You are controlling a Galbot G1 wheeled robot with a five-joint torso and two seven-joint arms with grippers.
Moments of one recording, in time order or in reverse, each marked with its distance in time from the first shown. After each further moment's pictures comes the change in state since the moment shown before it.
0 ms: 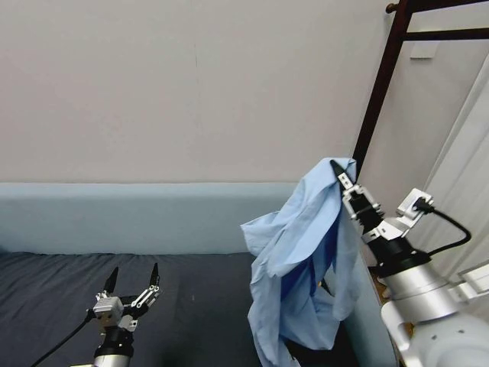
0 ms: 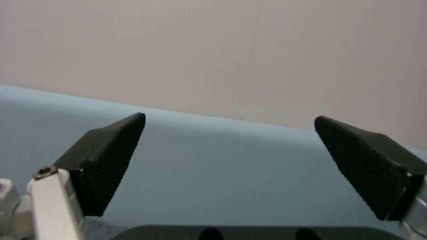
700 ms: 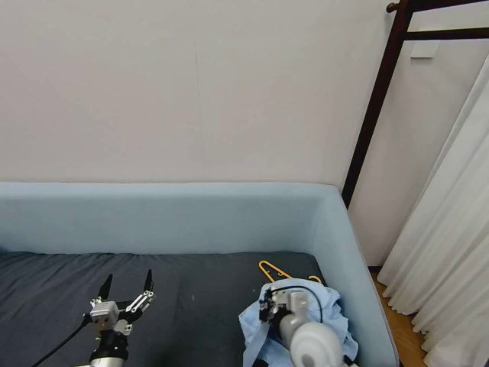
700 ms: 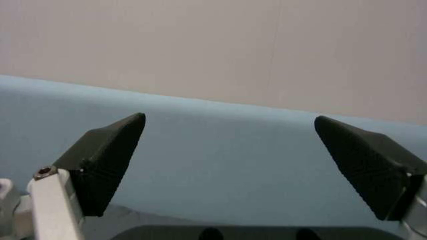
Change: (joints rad) left arm -0.002 0.014 -0.056 0.063 -0.006 -0.004 0.000; right arm 0.168 0.426 -0.609 -0.844 -0.532 -0.603 0.008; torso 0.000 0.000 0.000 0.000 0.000
